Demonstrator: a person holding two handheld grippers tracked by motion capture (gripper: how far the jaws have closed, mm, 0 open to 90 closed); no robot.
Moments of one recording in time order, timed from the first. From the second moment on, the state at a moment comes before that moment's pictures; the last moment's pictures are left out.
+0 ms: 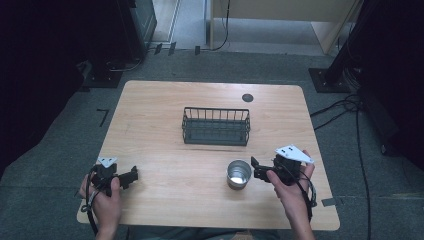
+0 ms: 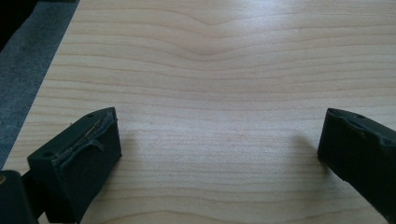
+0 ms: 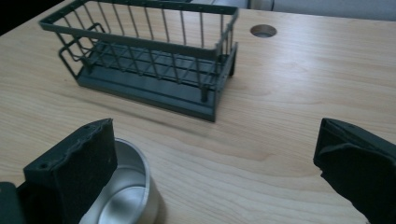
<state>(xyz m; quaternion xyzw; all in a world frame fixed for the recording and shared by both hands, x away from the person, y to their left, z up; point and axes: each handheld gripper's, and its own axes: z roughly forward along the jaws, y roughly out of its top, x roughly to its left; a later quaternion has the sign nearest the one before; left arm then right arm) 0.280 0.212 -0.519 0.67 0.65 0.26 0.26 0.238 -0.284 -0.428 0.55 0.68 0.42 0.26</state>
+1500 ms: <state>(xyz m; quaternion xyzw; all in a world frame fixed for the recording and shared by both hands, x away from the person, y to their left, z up) 0.280 0.212 -0.519 0.67 0.65 0.26 0.26 0.238 -0.220 -0.467 0.52 0.72 0.43 0.19</state>
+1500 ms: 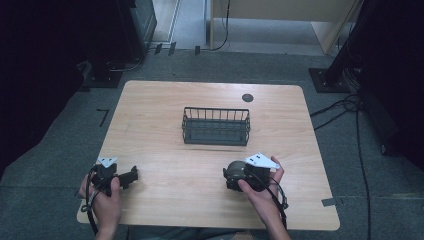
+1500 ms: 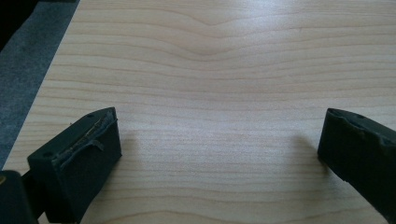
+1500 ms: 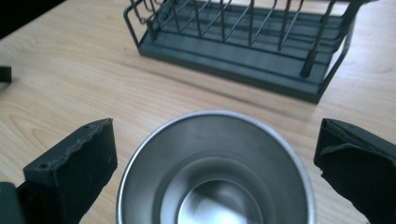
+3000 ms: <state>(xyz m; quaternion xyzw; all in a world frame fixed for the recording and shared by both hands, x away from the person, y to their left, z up) 0.280 0.212 -0.519 0.67 0.65 0.26 0.26 0.241 -0.220 -0.480 0.52 0.74 0.40 0.18</state>
